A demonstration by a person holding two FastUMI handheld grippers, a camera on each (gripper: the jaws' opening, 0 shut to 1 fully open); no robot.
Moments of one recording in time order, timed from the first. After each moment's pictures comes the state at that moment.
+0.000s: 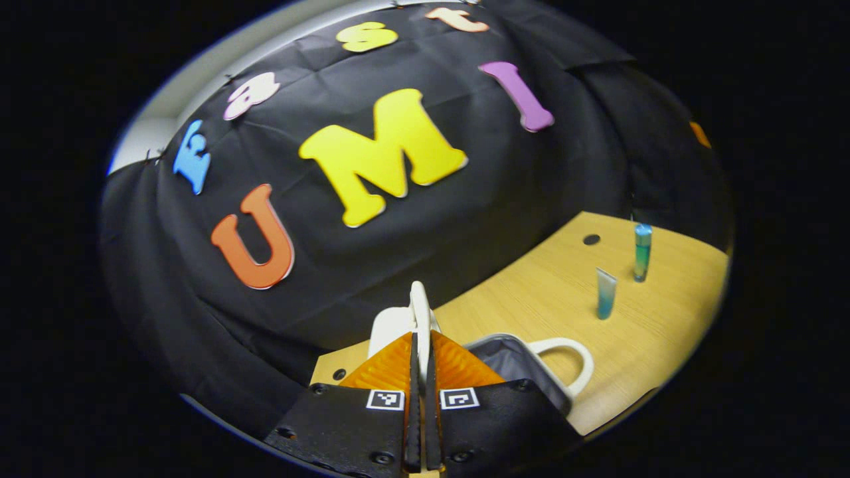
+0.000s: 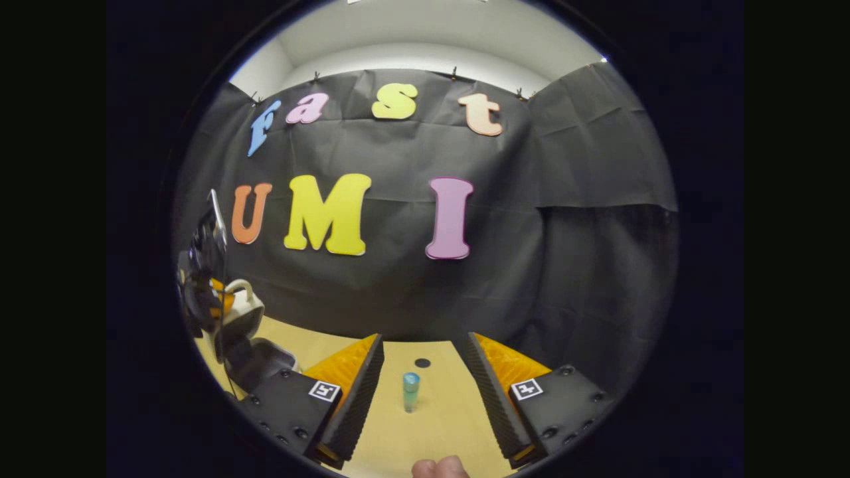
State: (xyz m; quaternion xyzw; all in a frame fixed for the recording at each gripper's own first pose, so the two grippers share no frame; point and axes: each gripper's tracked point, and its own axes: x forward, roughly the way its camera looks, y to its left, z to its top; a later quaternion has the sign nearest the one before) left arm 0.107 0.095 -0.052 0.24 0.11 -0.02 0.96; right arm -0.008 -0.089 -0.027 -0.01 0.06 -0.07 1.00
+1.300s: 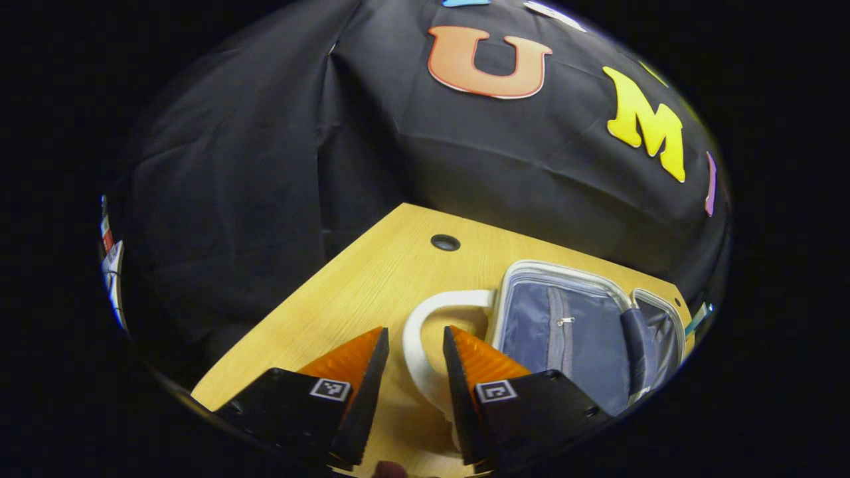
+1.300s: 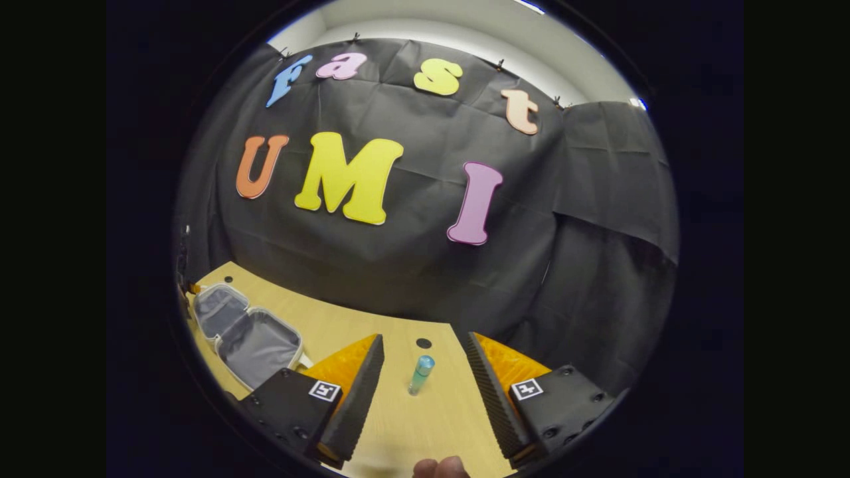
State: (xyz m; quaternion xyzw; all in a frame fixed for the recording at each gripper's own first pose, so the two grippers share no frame) left arm 0.157 0.398 -0.236 -0.08 0.22 0.11 0.97; right arm 0.003 -0.035 -0.048 -0.09 0.13 -0.09 0.98
